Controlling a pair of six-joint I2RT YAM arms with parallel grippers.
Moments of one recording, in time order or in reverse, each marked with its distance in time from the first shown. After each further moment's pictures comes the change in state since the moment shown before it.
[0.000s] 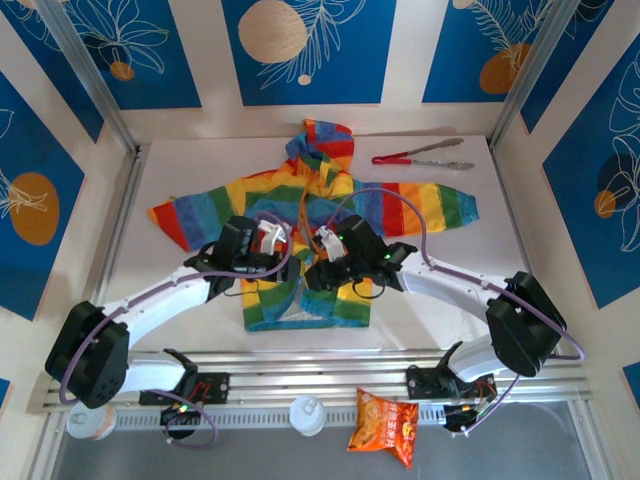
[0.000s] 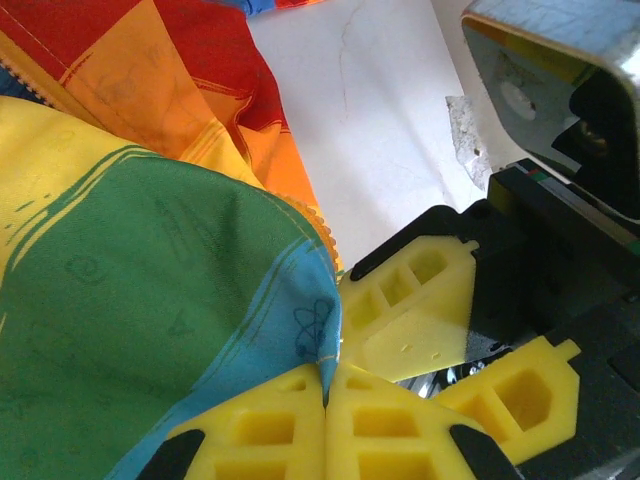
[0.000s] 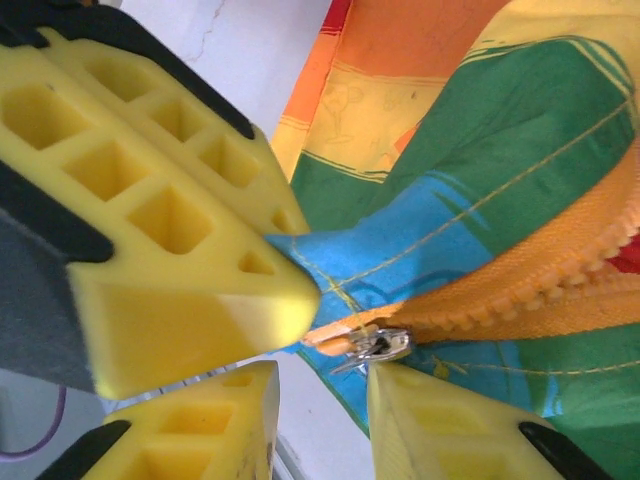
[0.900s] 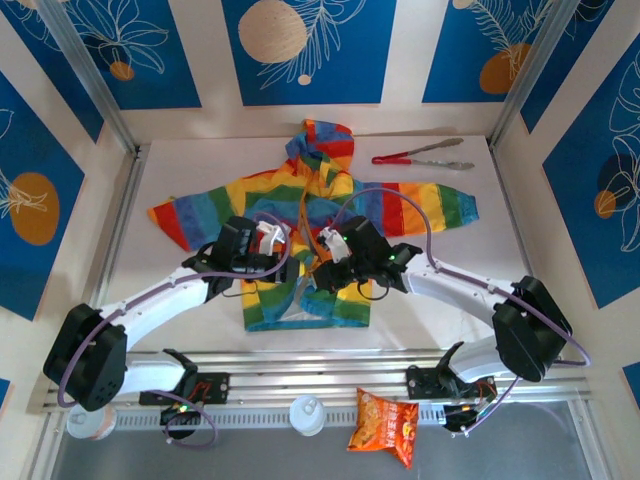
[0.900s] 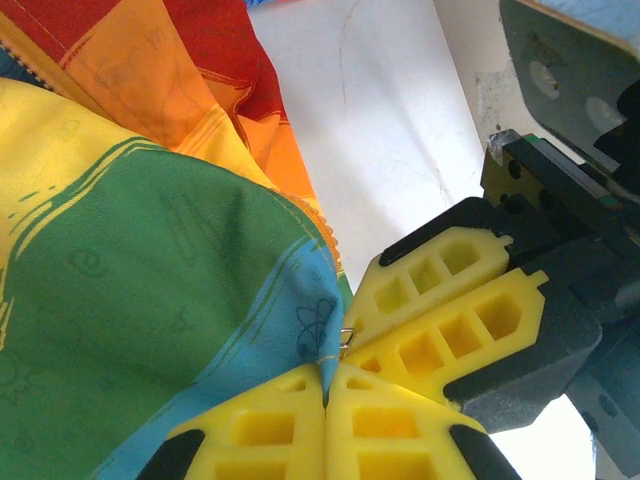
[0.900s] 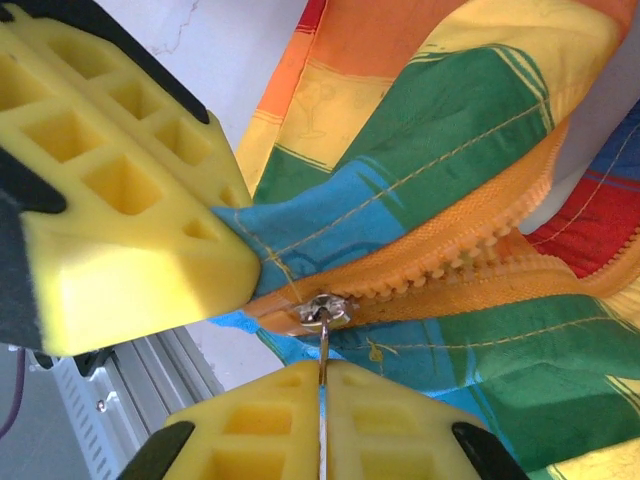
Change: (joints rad) left arm 0.003 -0.015 -0.002 -0.031 0.010 -0.006; right arm -0.013 -0.031 -0.015 -0.035 0.029 -0.079
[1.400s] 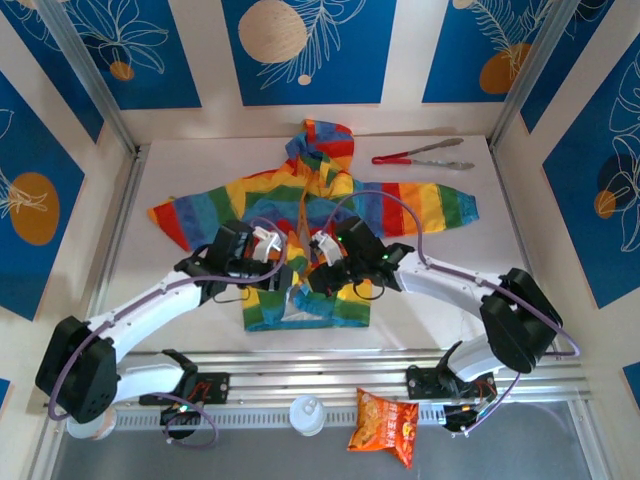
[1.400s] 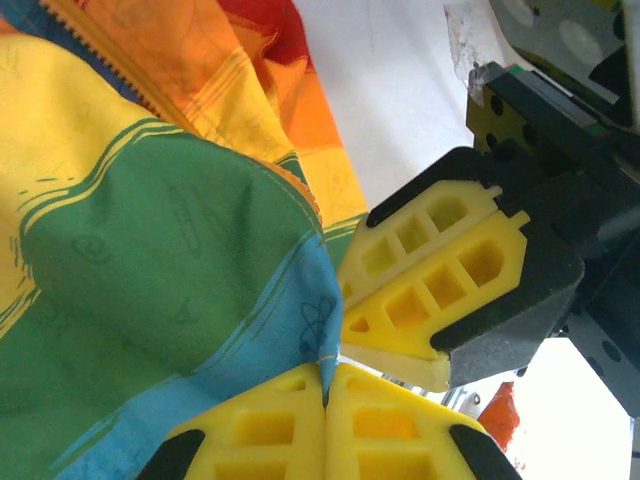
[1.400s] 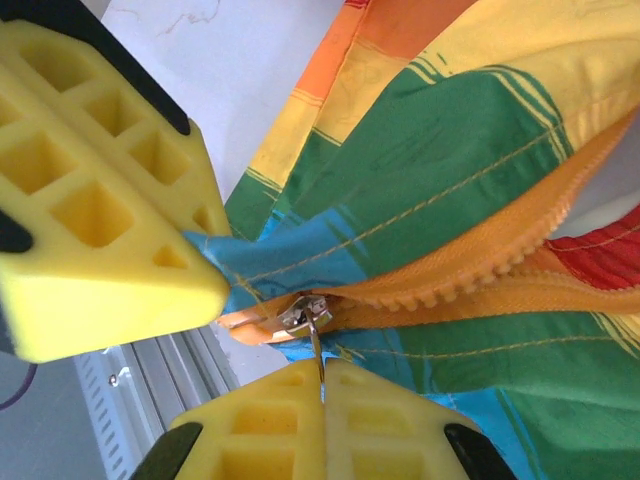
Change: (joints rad) left arm 0.000 -0.072 0.007 -0.196 -0.035 0.111; right arm 0.005 0.067 0.003 0.058 -0.094 -0.053
